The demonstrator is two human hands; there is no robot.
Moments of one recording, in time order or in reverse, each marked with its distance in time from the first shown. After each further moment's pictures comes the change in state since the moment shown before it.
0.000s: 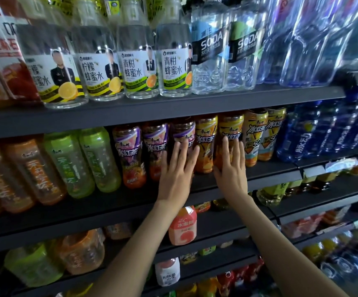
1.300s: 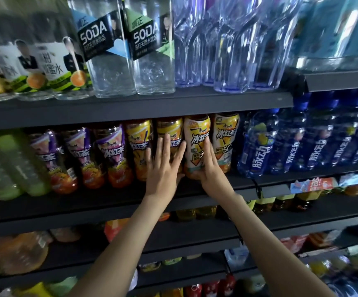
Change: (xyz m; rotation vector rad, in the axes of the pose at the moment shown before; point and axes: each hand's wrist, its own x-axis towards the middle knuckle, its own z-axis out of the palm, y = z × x) left_hand 0.079 0.125 0.065 0.129 -0.064 -0.151; right_hand 0.057 0.146 -0.019 0.499 -0.284 -0.276
